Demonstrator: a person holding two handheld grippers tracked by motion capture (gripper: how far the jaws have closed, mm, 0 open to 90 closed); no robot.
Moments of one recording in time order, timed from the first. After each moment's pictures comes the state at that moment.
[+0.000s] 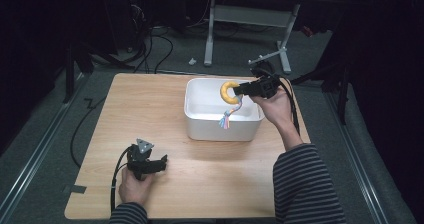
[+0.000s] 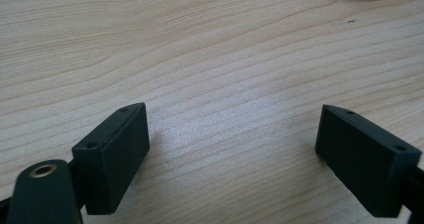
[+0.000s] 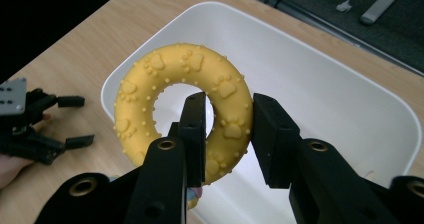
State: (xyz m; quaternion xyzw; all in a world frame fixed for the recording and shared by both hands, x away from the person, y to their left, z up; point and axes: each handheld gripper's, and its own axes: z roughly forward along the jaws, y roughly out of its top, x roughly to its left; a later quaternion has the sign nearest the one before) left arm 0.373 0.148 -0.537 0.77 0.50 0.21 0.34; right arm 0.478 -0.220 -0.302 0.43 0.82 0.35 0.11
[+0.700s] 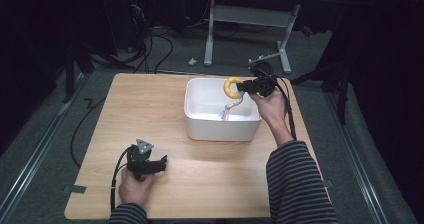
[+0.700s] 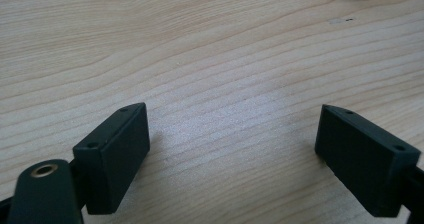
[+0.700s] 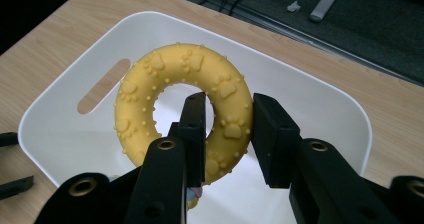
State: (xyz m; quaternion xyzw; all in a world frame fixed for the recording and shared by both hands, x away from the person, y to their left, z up) left arm 0.372 0.148 -0.537 0.77 0.50 0.21 0.34; right arm 0.498 -0.222 -0.324 0.49 0.79 0.33 0.16
